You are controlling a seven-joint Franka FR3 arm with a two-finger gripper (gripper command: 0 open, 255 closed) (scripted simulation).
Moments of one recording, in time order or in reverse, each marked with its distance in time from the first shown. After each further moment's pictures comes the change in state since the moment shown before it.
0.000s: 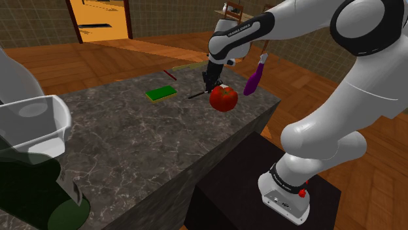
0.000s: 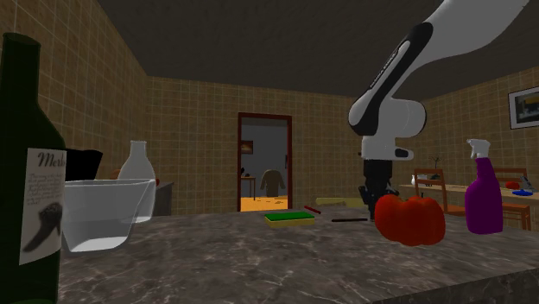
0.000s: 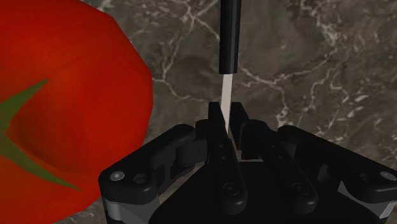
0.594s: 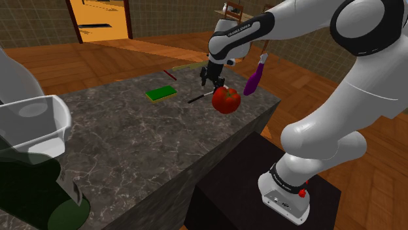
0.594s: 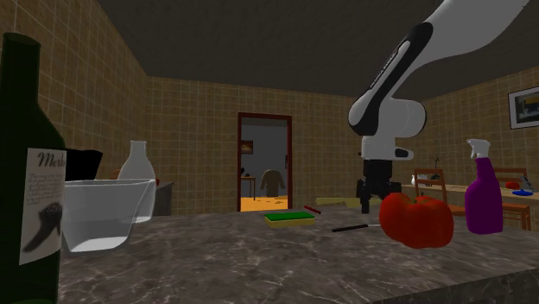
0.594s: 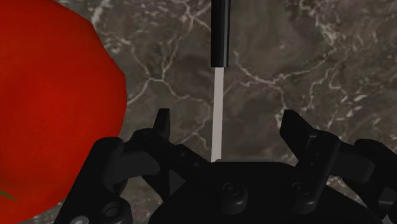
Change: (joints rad) arm 0.000 0.000 0.000 0.001 -0.001 0.001 0.000
